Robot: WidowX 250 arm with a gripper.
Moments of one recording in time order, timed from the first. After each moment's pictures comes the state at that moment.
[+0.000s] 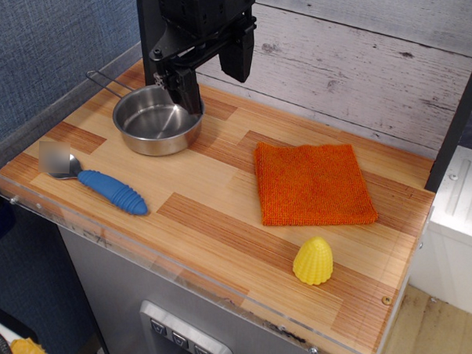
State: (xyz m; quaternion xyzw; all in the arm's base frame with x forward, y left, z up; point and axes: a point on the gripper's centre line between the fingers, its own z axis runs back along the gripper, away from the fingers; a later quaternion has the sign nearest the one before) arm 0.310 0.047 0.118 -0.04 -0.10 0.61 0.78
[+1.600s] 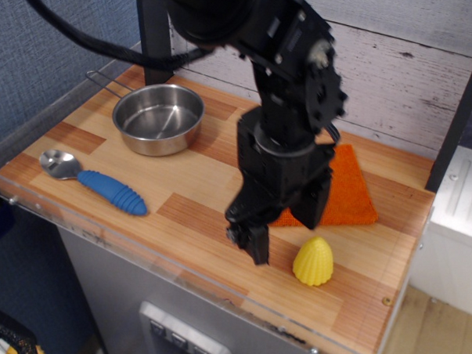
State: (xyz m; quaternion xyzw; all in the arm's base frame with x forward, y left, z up) arm 0.255 -0.061 0.040 -0.03 -0.05 0.56 0.83
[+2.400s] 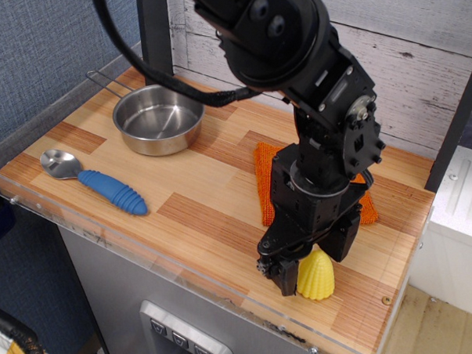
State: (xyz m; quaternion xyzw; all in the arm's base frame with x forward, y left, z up) arm 0.257 -0.085 0.016 -0.03 -0.04 0.55 0.83
